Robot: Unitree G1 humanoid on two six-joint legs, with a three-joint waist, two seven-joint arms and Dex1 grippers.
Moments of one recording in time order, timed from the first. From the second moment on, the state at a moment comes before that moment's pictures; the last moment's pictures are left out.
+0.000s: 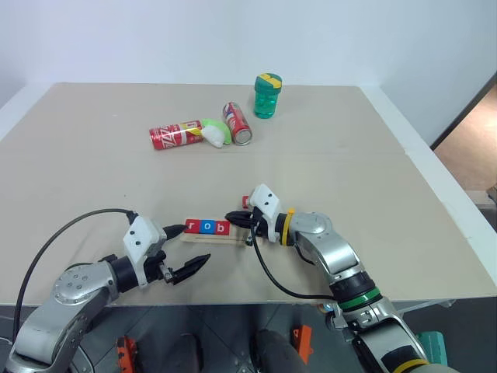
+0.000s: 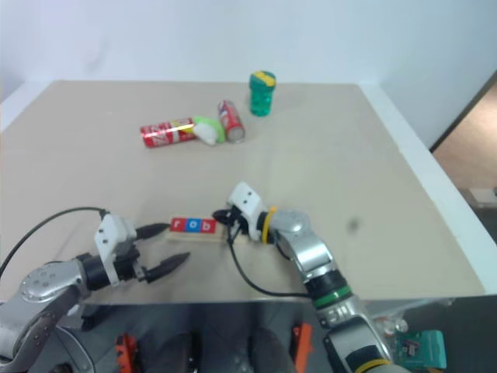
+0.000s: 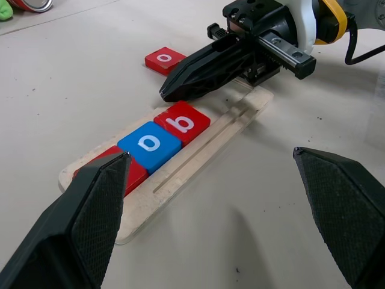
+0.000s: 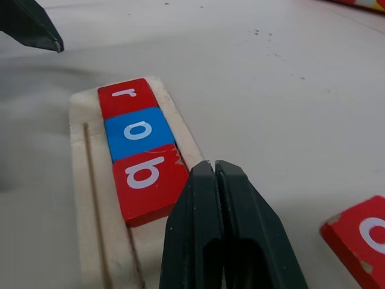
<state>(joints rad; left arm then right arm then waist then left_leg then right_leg) 0.09 0.63 0.07 -0.54 -0.52 0.46 -0.72 -0.55 -0.25 0.29 0.15 0.09 0.34 0.83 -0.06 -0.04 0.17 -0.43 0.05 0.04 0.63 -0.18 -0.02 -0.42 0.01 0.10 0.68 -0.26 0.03</state>
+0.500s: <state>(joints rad) 0.07 0.64 0.03 -0.53 -0.51 0.45 -0.77 -0.76 -0.29 0.19 0.27 0.12 0.28 0.83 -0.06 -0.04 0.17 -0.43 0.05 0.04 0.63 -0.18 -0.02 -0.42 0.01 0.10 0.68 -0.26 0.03</state>
